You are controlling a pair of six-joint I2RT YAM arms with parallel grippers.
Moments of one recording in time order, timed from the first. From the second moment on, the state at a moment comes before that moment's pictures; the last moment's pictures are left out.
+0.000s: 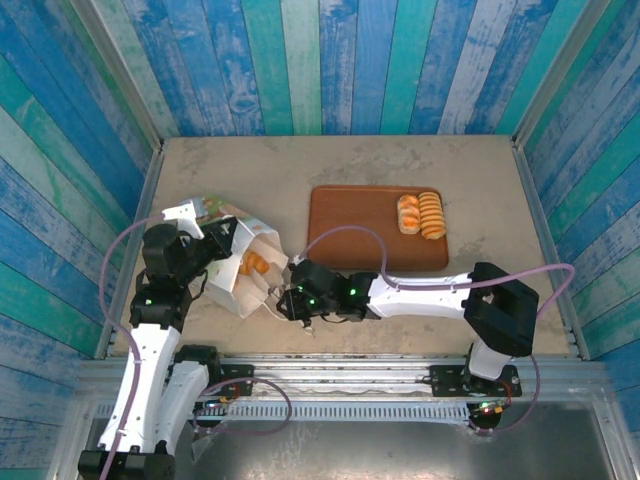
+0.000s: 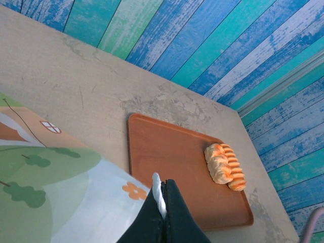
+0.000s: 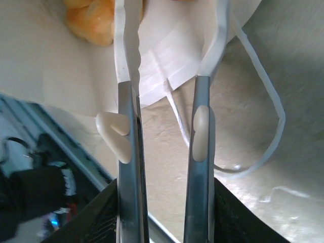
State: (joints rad) left arm -0.04 0.64 0.65 -0.29 0.42 -0.53; right arm 1.21 1.70 1.08 -0.19 -0.03 0.85
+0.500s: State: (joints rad) left arm -0.04 0.62 0.65 -0.29 0.45 -0.52; right arm 1.22 1.86 1.37 -0.58 0.22 0.14
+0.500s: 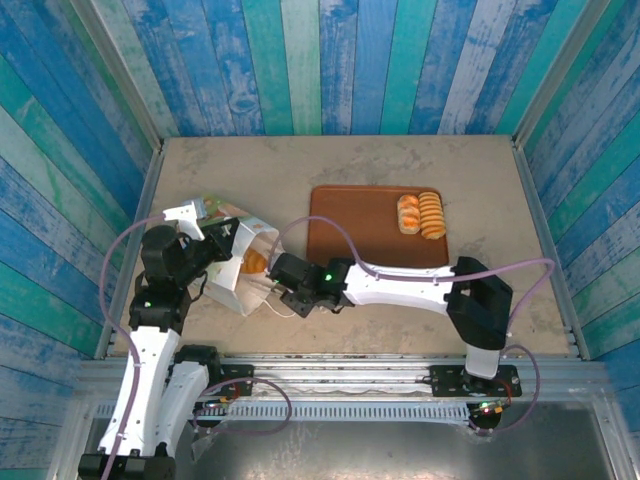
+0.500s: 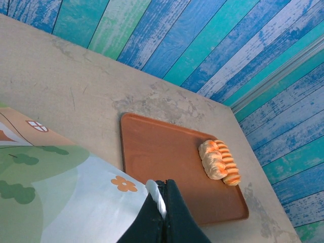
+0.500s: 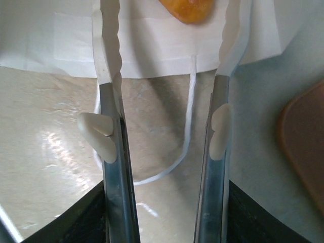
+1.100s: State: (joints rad) left arm -0.04 0.59 0.65 -0.30 0.45 -0.51; right arm 1.21 2.06 1.61 -0.73 0.31 -0.03
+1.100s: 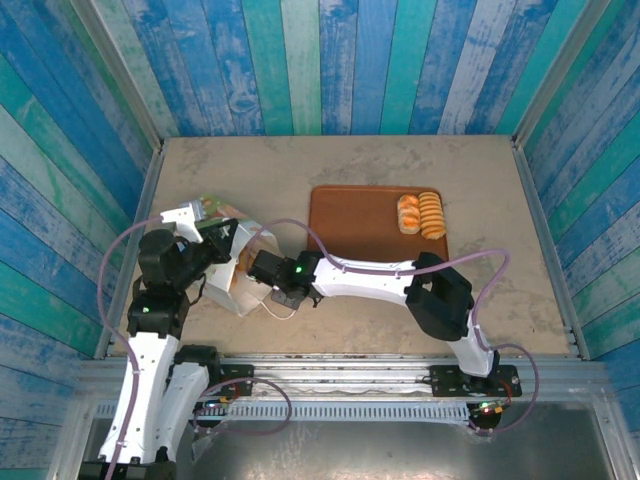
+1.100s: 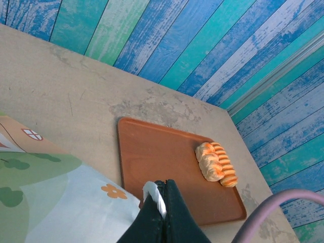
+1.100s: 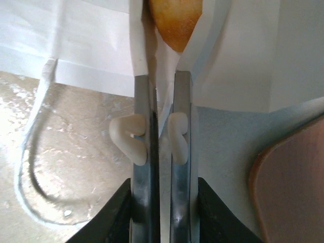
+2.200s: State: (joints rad) left arm -0.04 0.57 0.63 -0.26 0.35 -0.59; right arm 1.06 0.88 0.83 -0.84 0.29 0.46
